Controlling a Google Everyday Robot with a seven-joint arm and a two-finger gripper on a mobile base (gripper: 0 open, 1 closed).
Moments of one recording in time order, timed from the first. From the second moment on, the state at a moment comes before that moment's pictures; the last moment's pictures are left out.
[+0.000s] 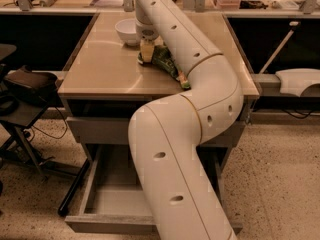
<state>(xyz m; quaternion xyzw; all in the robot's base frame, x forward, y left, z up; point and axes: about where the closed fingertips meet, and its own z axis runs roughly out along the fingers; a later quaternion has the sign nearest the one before) 0.824 0.023 0.822 -0.69 0.71 -0.07 0.14</state>
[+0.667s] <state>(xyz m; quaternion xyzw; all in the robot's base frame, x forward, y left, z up) 0.808 0.072 0.947 -0.67 0.69 -0.22 0.16</state>
